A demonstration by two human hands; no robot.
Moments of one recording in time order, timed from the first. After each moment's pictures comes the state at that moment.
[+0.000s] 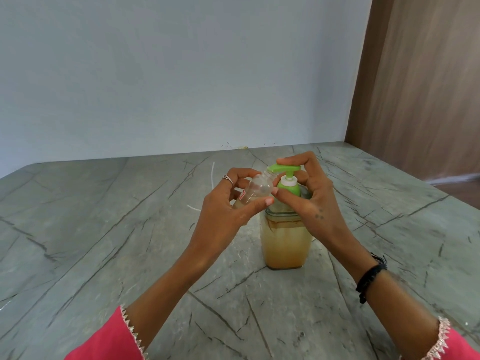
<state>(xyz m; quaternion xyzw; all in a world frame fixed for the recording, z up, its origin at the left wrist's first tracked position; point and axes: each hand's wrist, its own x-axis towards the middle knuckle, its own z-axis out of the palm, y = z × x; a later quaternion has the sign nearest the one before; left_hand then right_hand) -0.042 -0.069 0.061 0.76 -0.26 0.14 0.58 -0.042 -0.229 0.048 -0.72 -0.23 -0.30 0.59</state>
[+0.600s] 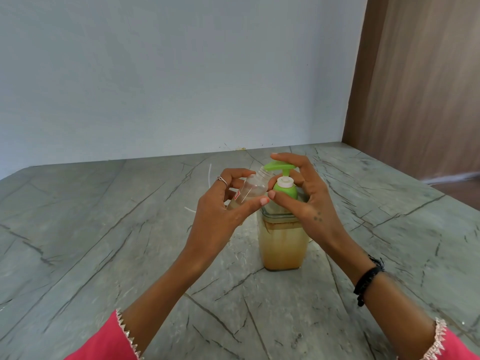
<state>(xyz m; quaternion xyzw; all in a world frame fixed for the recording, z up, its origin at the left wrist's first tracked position) -0.043 -0.069 0.062 0.75 -0.25 0.15 0.59 -0.044 -0.230 0.048 -0.72 -0.24 -0.29 0.58</state>
